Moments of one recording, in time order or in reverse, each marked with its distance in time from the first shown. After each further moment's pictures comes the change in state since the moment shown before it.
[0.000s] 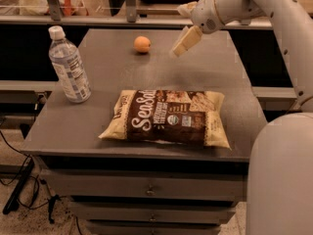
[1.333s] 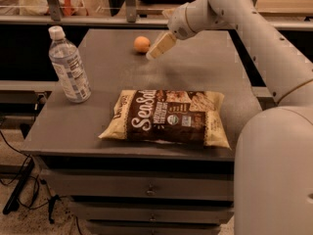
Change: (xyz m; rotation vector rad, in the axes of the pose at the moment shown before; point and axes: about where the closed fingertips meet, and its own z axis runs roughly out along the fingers) arm -0.001 -0.030 0.078 0.122 0.014 0.024
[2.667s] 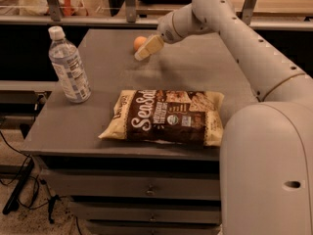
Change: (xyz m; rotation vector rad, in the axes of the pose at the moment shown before) arm 0.006 -0.006 0.044 0.036 0.022 0.155
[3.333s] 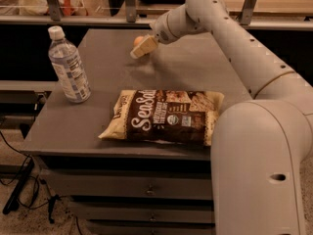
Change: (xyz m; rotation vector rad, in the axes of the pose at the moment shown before) arm -0.004 0.004 0.017 -0.021 0.011 0.007
